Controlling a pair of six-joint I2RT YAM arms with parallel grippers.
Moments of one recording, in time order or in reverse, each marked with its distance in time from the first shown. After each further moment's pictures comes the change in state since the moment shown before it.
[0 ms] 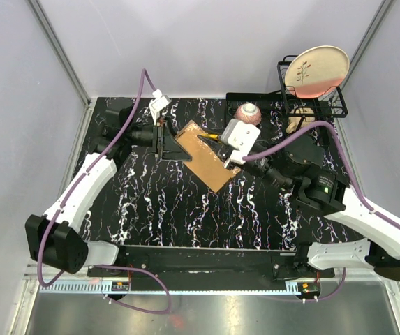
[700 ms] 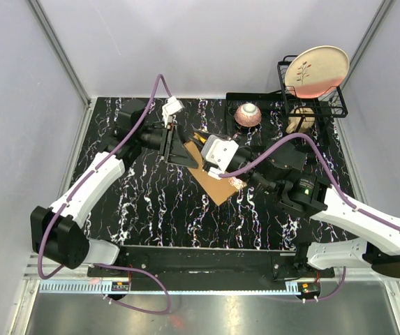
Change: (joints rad) left arm -0.068 0.060 -0.015 0.090 0.080 -0.217; right arm 0.047 0.035 -0.078 0.133 0.031 -0.249
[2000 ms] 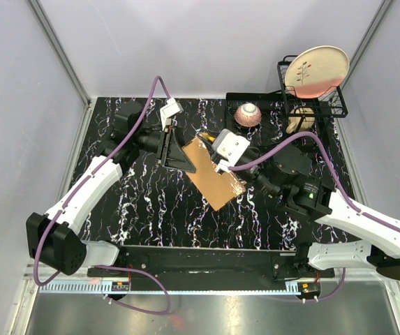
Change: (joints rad) left arm -0.016 -0.050 -0.022 0.005 0.030 -0.005; right arm 0.003 -0.052 -0.063 0.041 0.103 0.109
